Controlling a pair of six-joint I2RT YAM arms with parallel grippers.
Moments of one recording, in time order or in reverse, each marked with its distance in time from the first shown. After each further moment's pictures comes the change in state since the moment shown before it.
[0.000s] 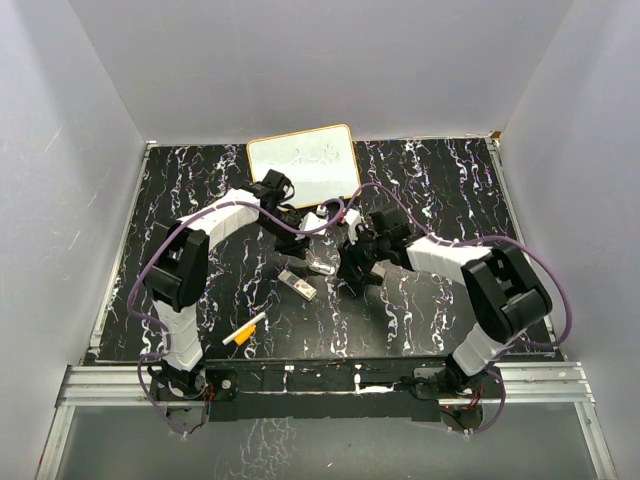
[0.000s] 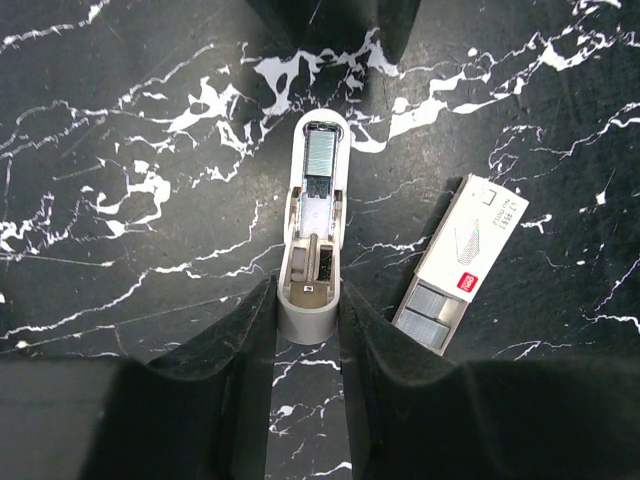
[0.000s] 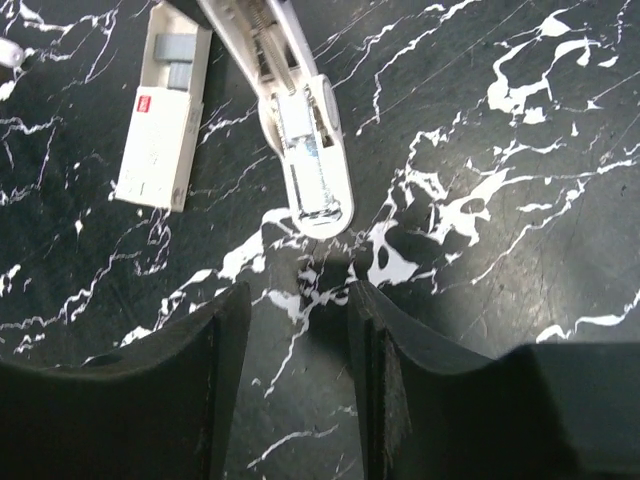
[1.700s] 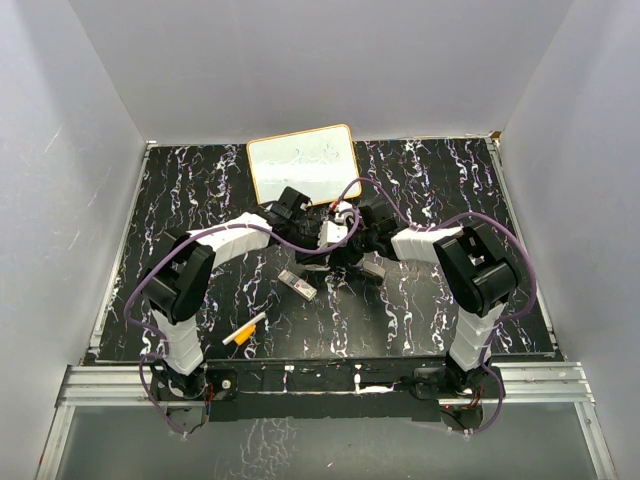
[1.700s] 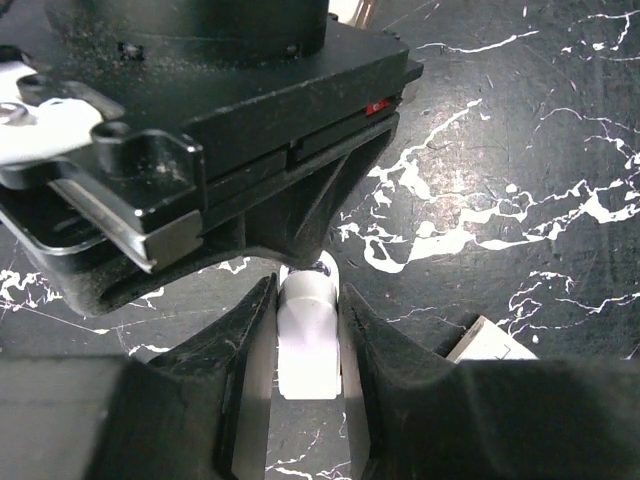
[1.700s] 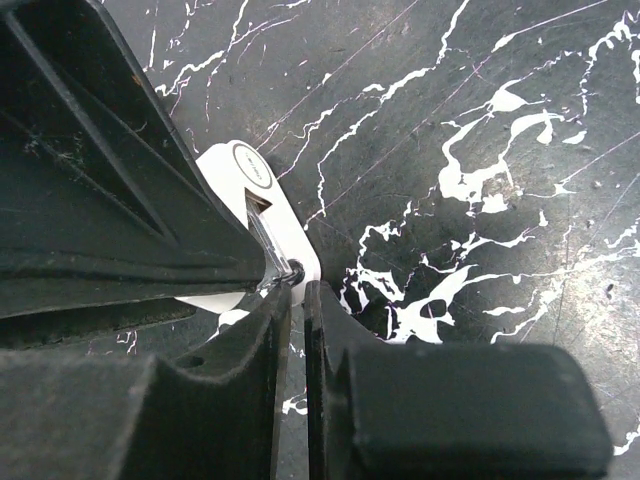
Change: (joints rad) left arm -0.137 -0.080 -0.219 0.455 -0.113 -0.387; right arm 0.004 0.242 0.128 0.153 -0.026 0.167
